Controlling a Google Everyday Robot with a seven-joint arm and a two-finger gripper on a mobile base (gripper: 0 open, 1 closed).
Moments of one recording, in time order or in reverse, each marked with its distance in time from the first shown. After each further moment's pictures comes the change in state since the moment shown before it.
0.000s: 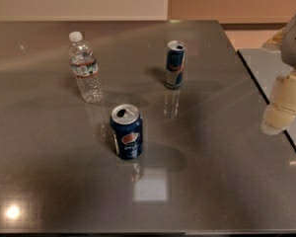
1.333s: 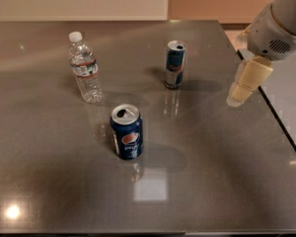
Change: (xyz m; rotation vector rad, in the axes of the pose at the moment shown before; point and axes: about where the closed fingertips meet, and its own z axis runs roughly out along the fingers) arm -0.028 -0.075 0.056 0.031 -0.121 0.031
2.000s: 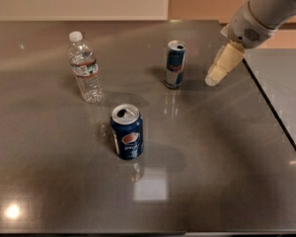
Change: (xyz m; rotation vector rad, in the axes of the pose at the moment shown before) arm -0.027 -0.066 0.047 -0.008 -0.111 0.089
